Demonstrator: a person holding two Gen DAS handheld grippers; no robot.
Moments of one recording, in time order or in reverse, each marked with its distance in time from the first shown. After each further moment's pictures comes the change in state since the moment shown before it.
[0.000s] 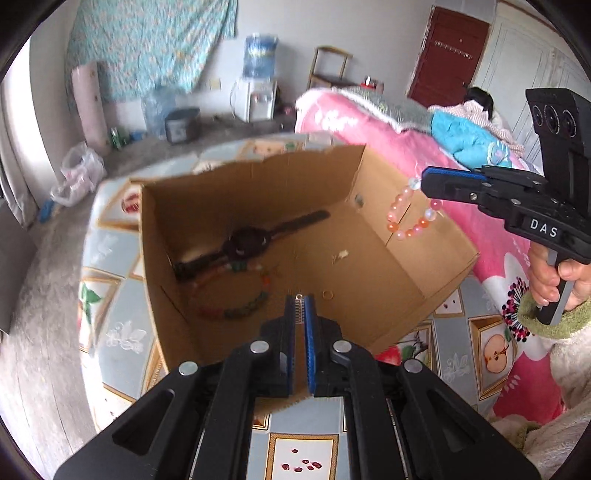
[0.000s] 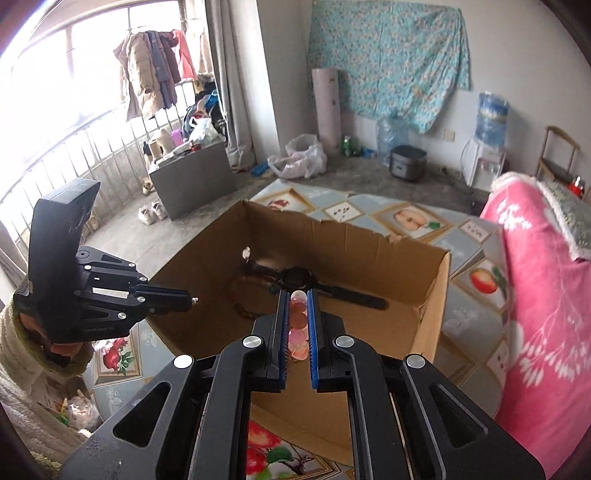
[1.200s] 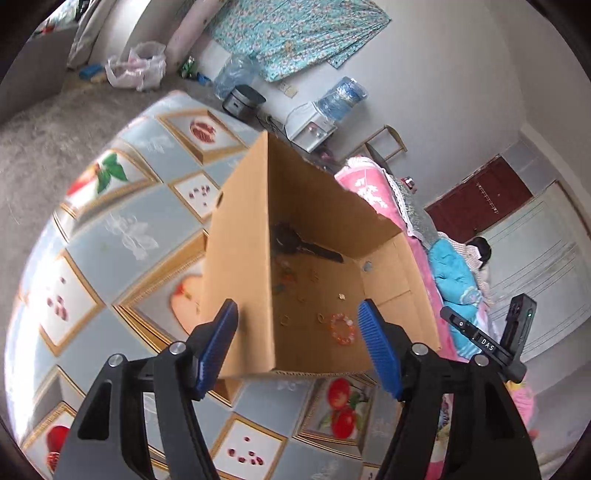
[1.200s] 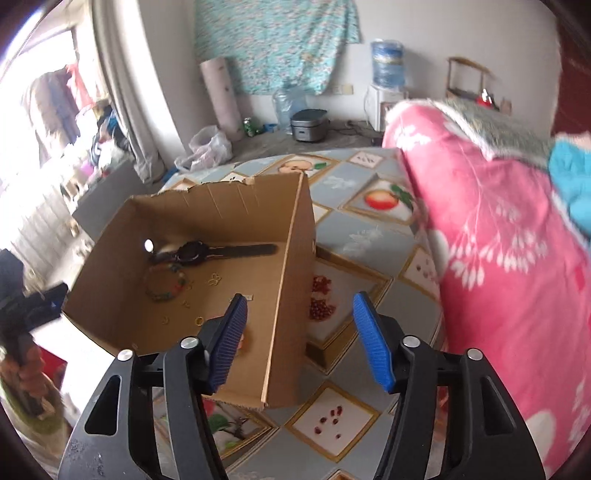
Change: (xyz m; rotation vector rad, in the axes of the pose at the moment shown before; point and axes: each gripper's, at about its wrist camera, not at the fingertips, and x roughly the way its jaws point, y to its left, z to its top) left arm -0.020 0.082 -0.071 -0.619 -0.190 -0.224; right arm -0.044 -0.073 -0.058 0.355 0.049 -0.237
